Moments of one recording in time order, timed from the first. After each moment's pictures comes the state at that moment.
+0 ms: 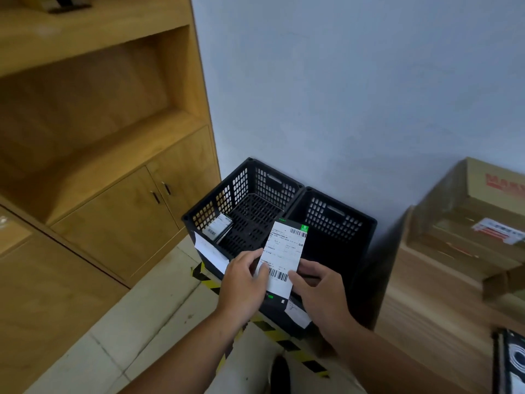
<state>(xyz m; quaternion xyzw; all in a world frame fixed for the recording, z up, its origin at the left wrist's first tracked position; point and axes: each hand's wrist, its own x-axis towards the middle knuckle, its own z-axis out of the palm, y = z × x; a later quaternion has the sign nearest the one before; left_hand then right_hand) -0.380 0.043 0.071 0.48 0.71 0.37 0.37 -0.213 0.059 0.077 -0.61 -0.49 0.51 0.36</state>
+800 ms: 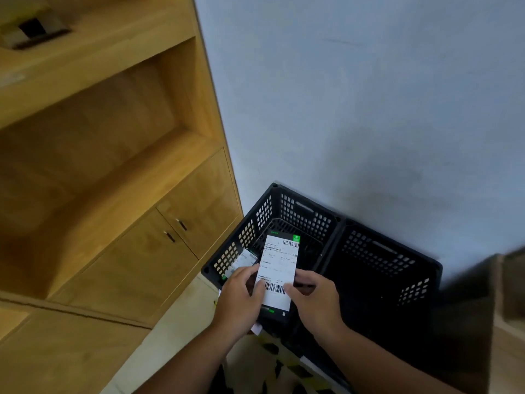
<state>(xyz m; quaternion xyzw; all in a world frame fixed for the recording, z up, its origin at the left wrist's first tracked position) -0.527 0.239 0.045 0.50 0.74 0.28 0.36 -0.355 0.267 0.034 -0.63 -0.49 0.51 0.32</state>
